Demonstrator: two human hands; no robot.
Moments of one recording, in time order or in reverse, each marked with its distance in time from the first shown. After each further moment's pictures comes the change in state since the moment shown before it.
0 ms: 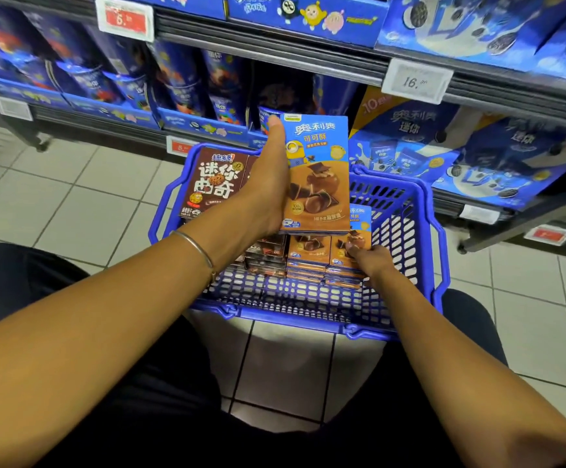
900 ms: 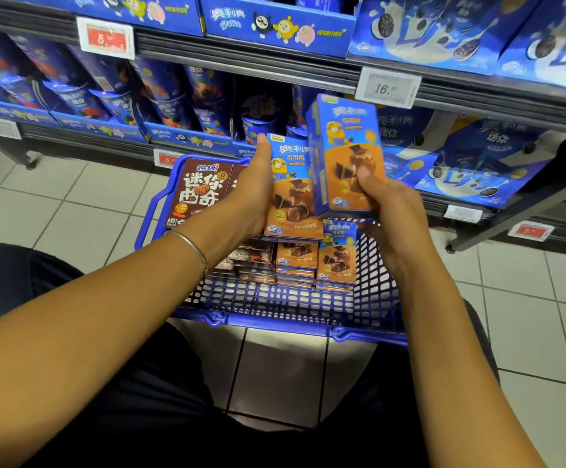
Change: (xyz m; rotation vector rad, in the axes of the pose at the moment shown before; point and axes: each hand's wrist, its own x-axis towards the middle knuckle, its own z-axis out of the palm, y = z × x) left_hand 0.021 -0.010 0.003 0.042 0.047 -0.036; right_hand -0.143 -0.106 -0.064 0.512 -0.155 -0.466
